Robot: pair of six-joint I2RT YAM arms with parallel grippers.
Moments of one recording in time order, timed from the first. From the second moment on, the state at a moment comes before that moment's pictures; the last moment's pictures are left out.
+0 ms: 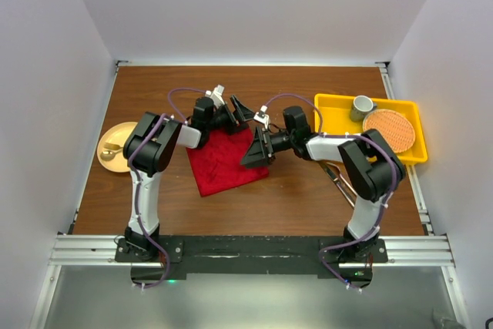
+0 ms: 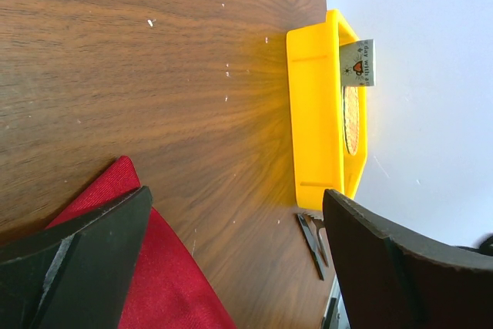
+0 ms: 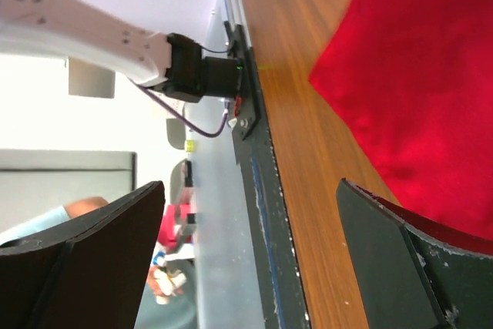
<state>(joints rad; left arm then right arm) -0.37 2.16 1.09 0.74 0.54 -1.03 0.50 1.81 0.92 0.33 -1.17 0.73</state>
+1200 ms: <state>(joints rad) -0.23 2.03 0.98 0.69 0.70 -0.98 0.49 2.06 0.90 0.53 -1.10 0.96</state>
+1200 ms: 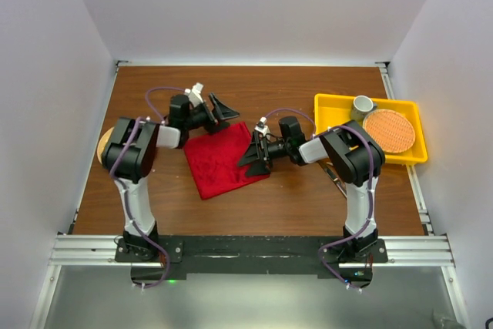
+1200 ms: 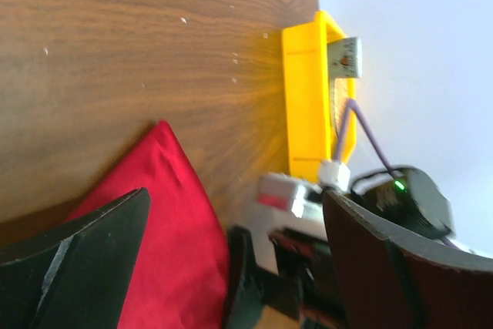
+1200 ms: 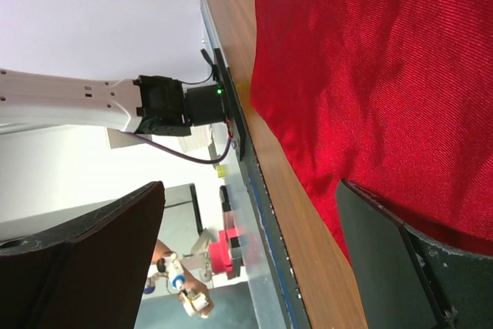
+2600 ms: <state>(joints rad) -0.02 1.83 0.98 0.42 0.79 -0.64 0.46 2.06 1.08 -0.01 -1.13 0.54</state>
